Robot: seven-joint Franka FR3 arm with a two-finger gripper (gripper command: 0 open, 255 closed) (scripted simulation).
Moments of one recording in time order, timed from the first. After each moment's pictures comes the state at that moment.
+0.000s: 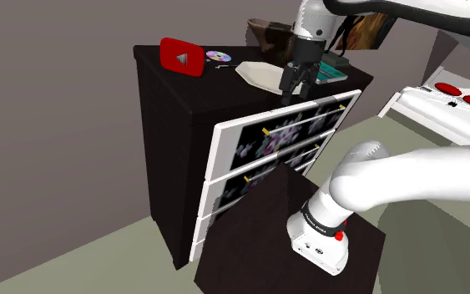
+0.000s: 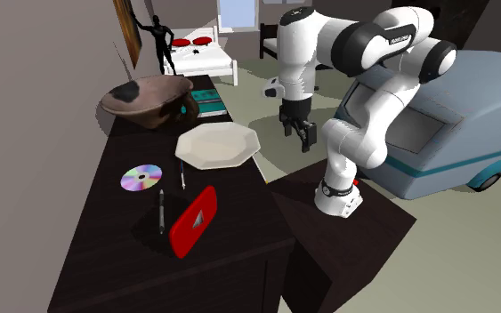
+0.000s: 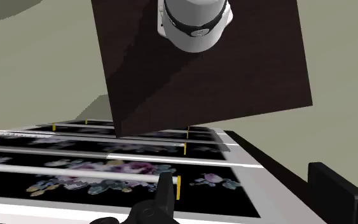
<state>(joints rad) -0.02 -0.83 -0.02 -2.43 -0.03 1.43 0.06</state>
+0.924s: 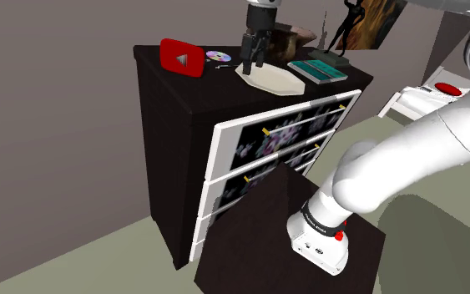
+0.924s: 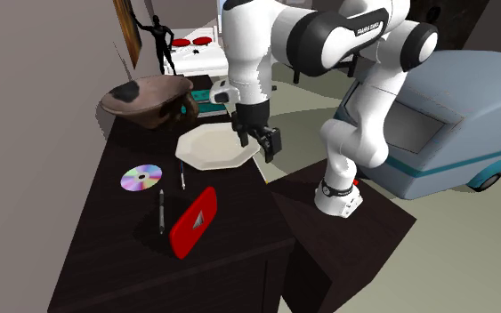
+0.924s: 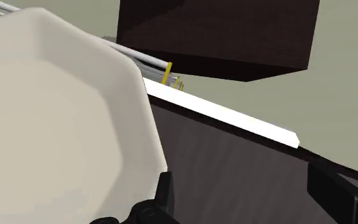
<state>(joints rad) 0.07 -0.39 -0.04 -2.04 -0.05 1.54 -0.18</state>
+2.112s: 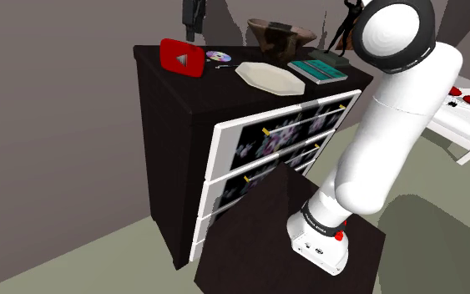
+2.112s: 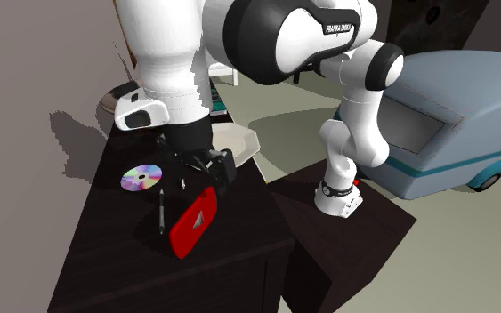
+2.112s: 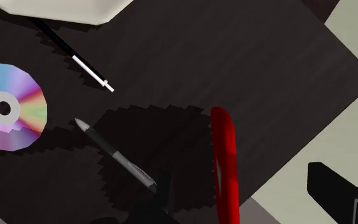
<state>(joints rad) 0.15 0.17 0.00 -1.33 -0.04 1.45 -0.46</state>
